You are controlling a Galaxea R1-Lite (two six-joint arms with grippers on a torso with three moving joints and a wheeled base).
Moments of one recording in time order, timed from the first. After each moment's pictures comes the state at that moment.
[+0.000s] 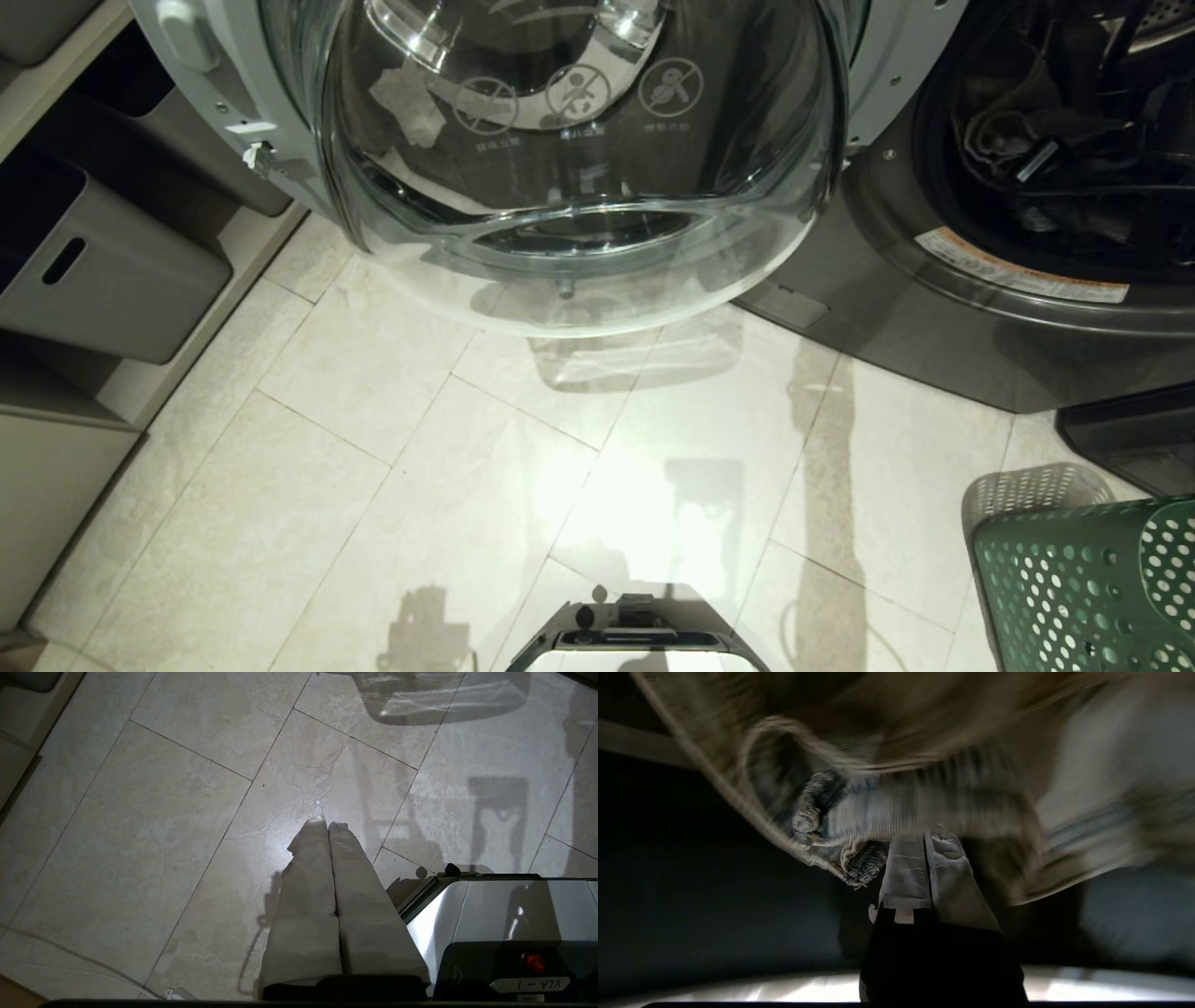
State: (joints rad) left arm 0.00 0.00 0.00 0.01 0.00 0.00; right arm -0.23 2.11 -1.93 -0.26 0.06 0.58
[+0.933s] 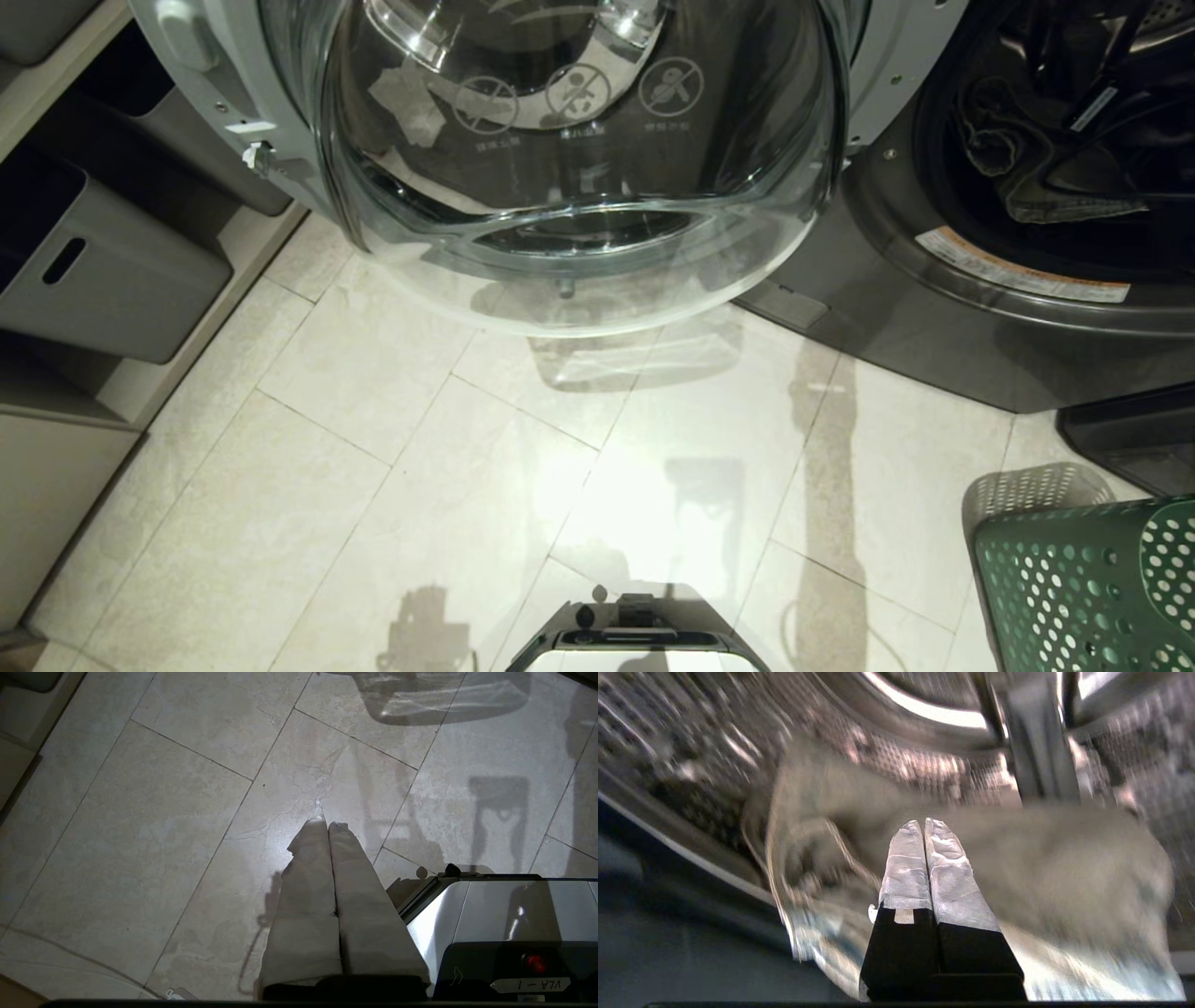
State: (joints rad) left arm 0.00 0.00 0.00 0.01 0.00 0.01; right arm -0.27 2.04 -1.79 -0.69 -0.06 0.26
